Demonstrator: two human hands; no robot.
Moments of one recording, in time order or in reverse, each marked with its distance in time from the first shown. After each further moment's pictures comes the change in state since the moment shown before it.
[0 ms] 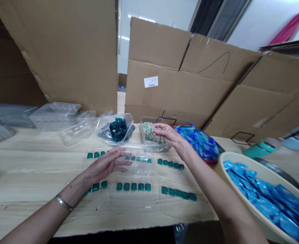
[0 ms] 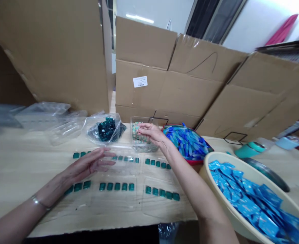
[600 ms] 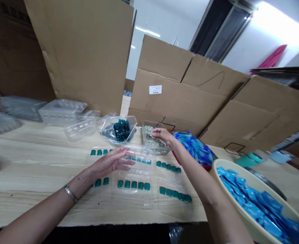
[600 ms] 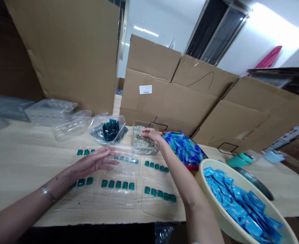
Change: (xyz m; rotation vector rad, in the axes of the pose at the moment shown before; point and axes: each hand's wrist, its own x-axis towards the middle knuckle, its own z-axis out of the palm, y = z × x) left_hand -0.005 -0.003 -0.002 0.014 -0.101 0.049; right_hand 0.039 0.024 -0.021 -0.278 0.146 0.129
